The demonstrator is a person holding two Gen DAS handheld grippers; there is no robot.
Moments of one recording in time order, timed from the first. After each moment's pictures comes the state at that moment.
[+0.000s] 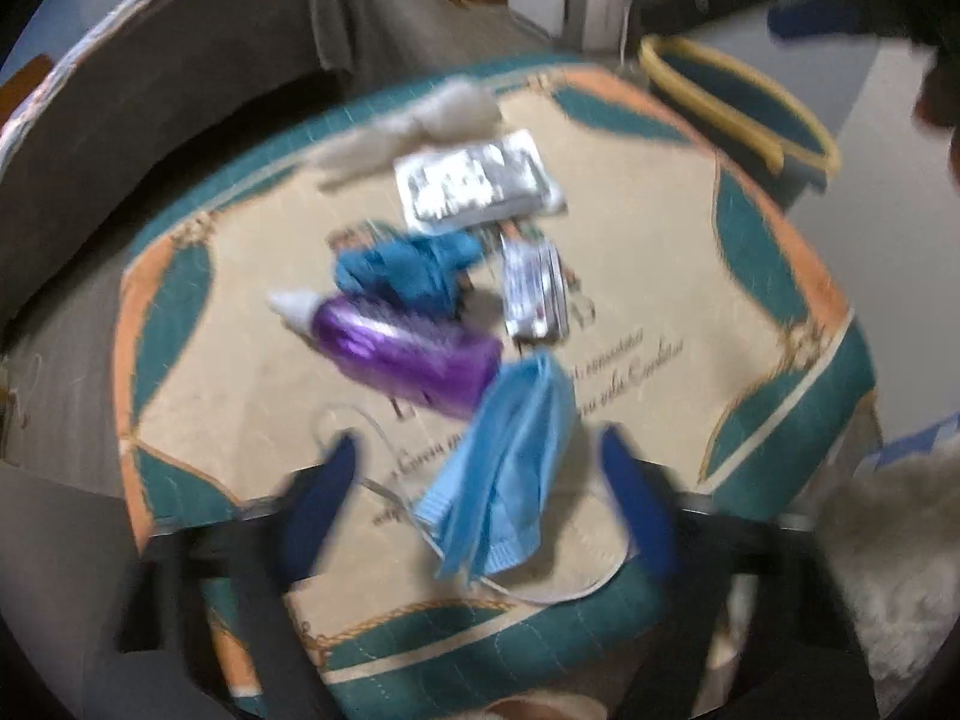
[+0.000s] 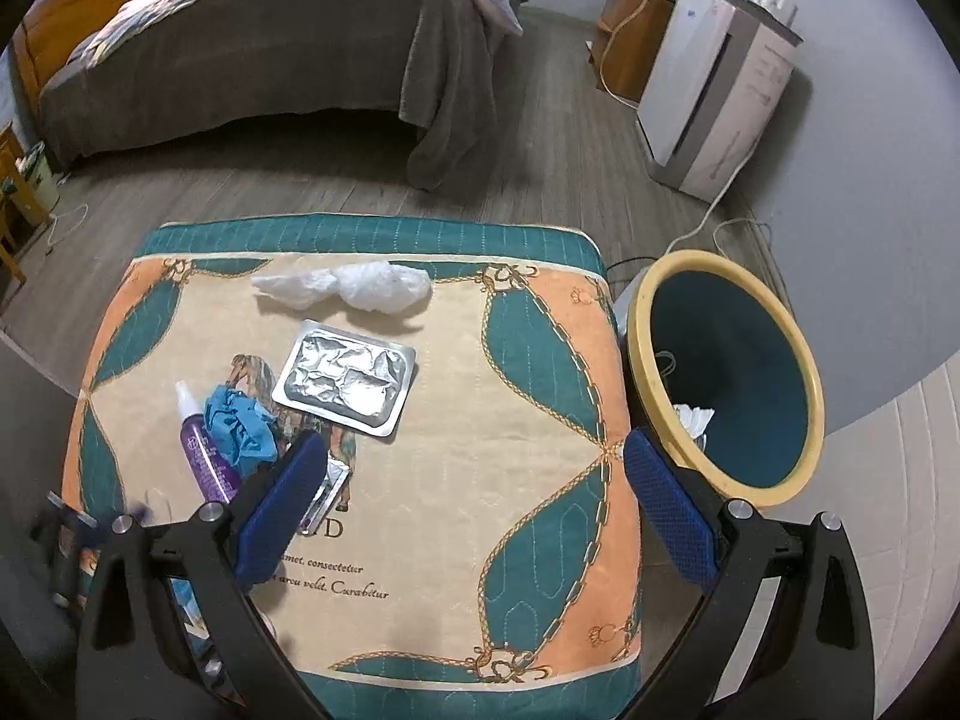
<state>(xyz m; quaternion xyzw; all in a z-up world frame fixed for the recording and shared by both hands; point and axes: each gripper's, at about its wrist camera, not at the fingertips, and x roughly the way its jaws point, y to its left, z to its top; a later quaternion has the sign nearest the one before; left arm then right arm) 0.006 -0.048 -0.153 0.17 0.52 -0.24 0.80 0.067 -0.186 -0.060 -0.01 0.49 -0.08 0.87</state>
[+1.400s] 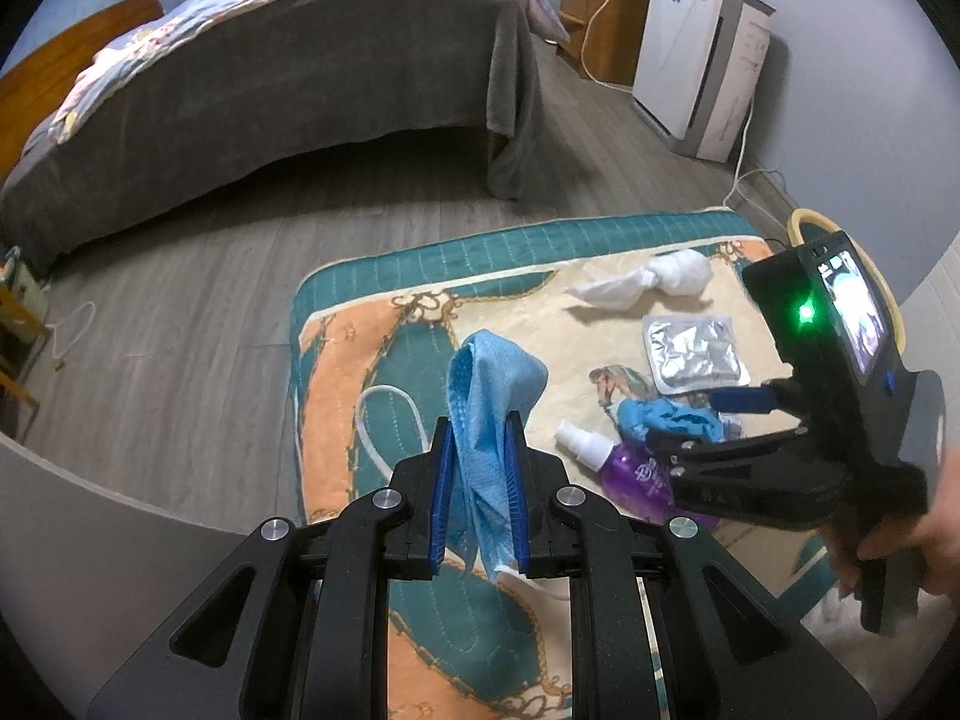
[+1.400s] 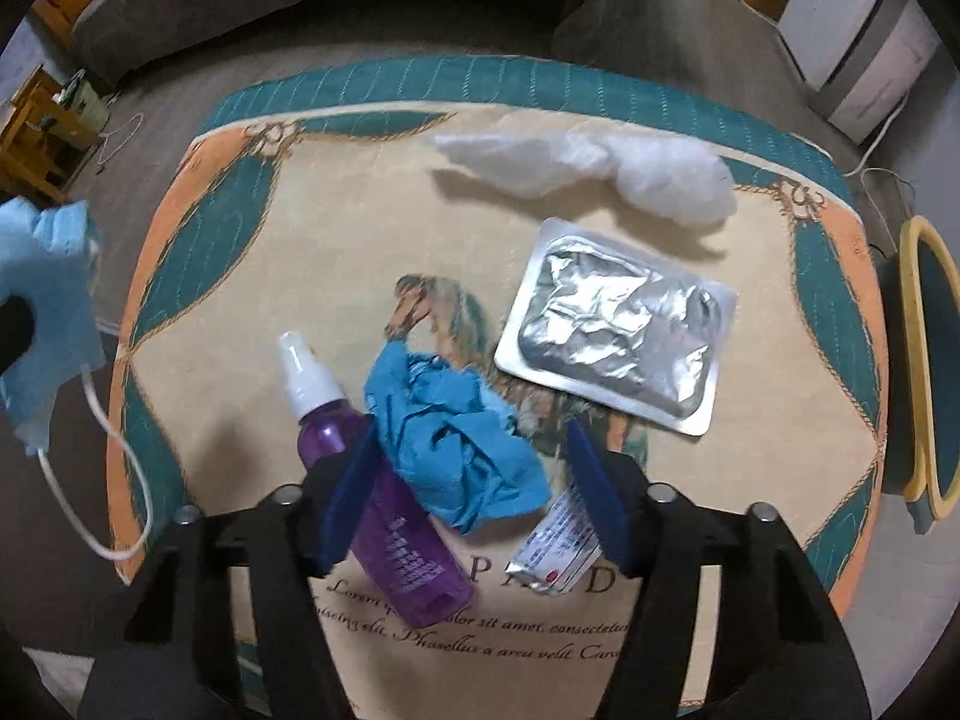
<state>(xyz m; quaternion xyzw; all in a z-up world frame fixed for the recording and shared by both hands) 0.097 0.079 -0.070 0.08 0.47 -0.15 0.86 0.139 -0.067 -0.170 0.00 0.62 0.03 0.78</state>
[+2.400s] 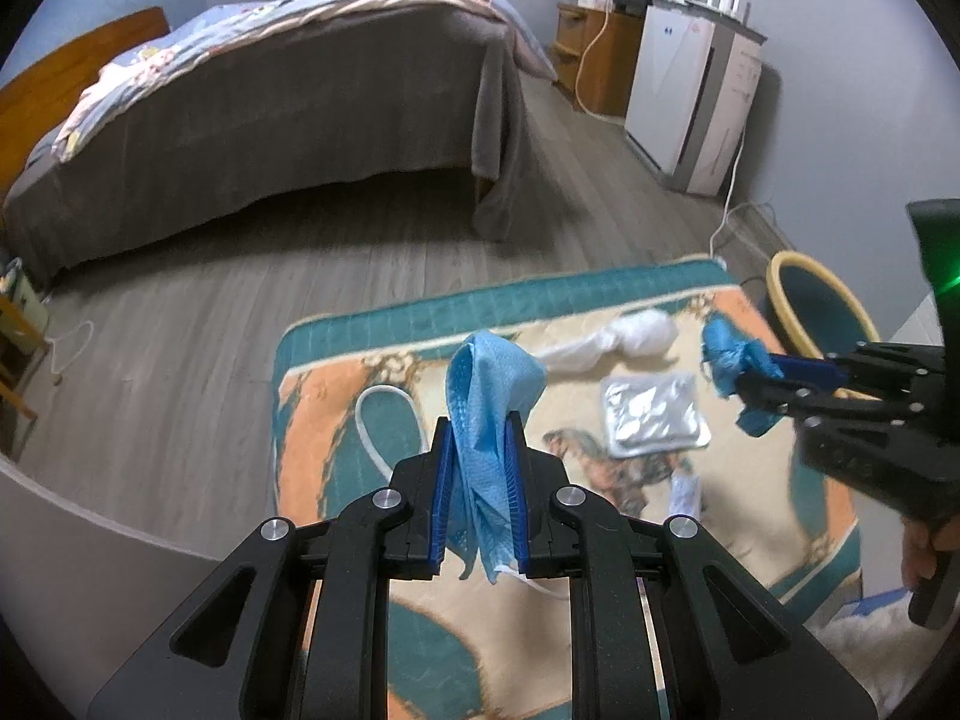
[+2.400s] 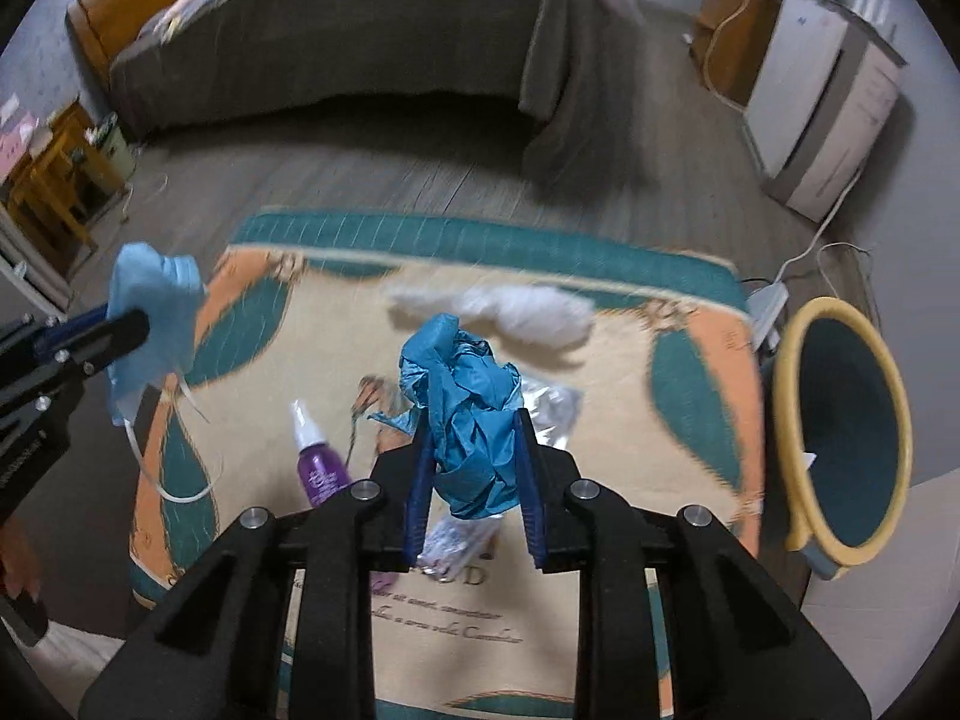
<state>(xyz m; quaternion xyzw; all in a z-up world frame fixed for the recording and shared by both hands) 0.101 0.044 -0.036 0.06 0.44 -0.15 0.88 0.111 -0.133 -0.053 -0.01 0.51 0.02 0.86</state>
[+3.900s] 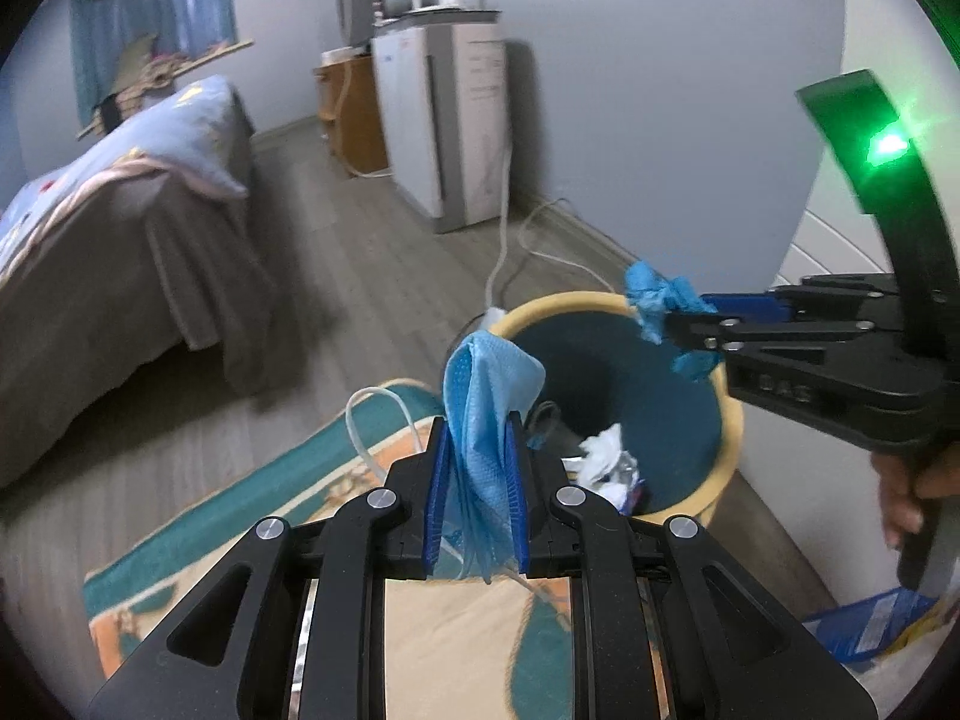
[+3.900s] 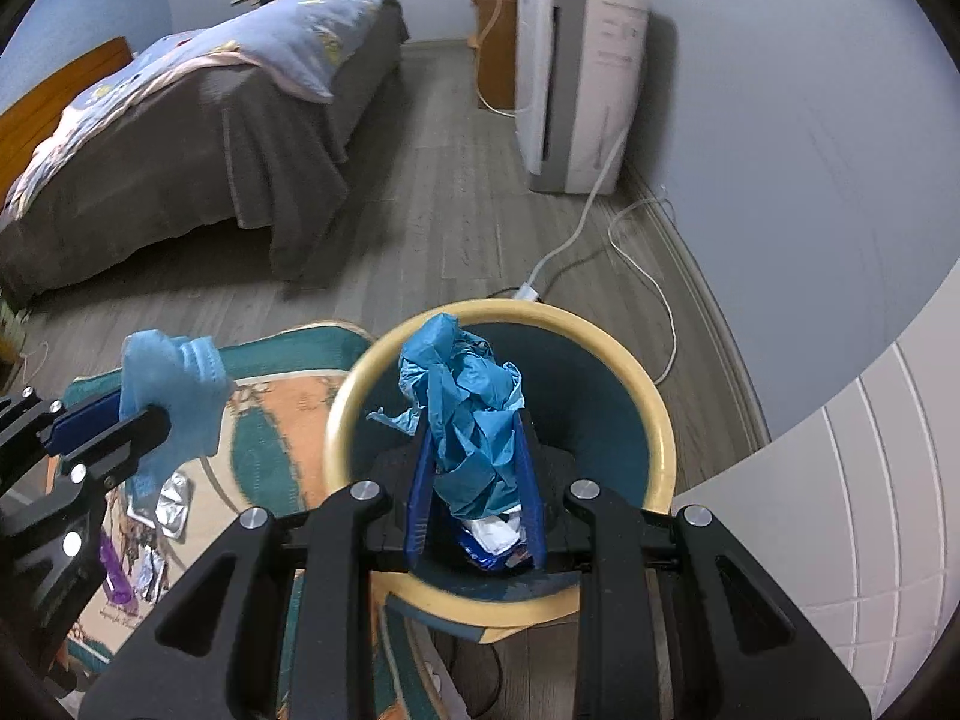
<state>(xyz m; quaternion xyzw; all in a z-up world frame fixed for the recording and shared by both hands) 0.096 -0.284 -0.022 0.17 0.36 -0.35 0.85 0.072 -0.426 -0.027 0.08 0.45 -0.15 0.88</state>
